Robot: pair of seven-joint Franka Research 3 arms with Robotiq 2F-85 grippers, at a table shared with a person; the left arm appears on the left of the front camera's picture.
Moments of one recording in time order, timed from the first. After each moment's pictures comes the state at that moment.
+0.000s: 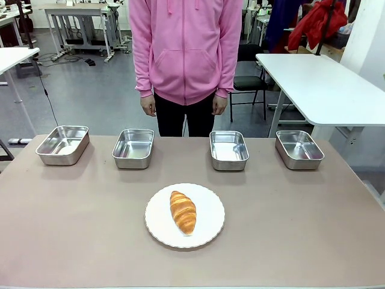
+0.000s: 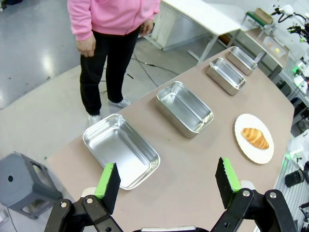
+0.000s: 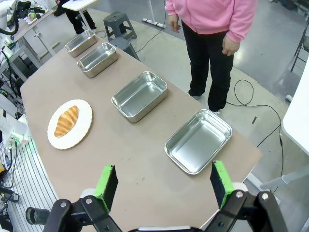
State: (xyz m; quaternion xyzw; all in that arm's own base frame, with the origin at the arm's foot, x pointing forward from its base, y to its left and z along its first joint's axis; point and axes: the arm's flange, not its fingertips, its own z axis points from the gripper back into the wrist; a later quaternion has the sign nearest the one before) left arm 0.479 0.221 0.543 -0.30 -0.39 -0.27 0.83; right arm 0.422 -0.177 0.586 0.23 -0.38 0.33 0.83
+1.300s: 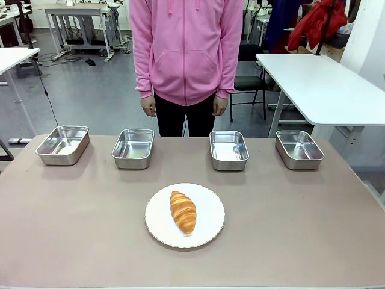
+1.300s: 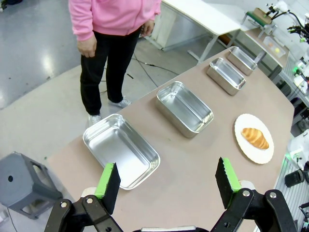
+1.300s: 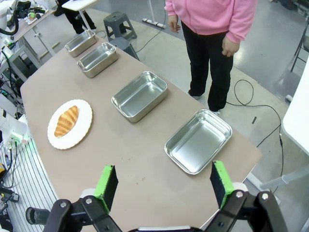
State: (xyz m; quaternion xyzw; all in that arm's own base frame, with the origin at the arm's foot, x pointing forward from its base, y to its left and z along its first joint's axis) left arm 0.479 0.221 0.543 -0.30 -0.39 -0.27 0.83; right arm 0.422 -0.177 0.586 0.23 -0.38 0.33 0.83
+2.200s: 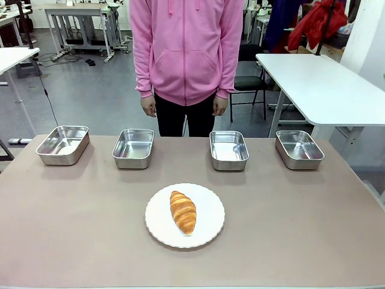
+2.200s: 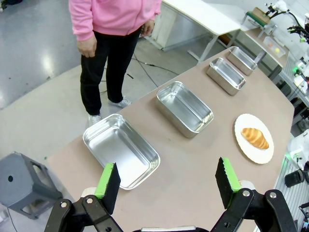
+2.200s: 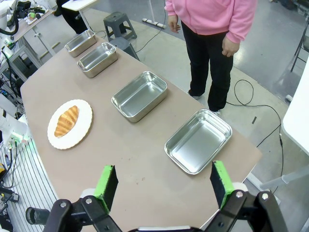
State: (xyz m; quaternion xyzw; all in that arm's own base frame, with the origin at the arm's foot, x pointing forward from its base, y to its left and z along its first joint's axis) left arm 0.479 0.221 0.543 -0.30 -0.39 -0.27 0.83; right arm 0.422 -0.177 0.586 0.23 -0.38 0.33 0.83
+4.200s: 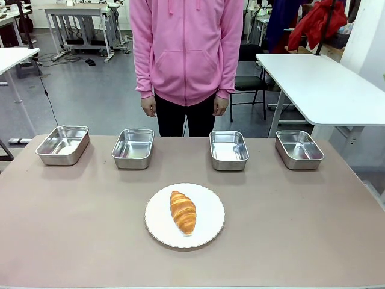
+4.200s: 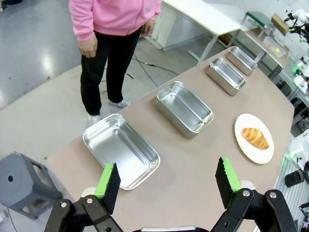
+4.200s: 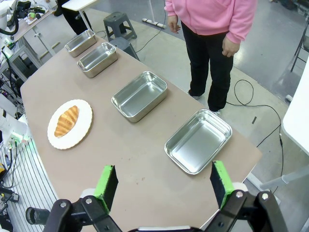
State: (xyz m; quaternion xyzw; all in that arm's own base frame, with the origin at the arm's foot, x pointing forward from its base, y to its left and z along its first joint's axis) left arm 0.479 0.221 0.543 -0.30 -0.39 -0.27 0.83; right arm 0.422 -0.177 0.586 0.23 -0.38 0.33 0.83
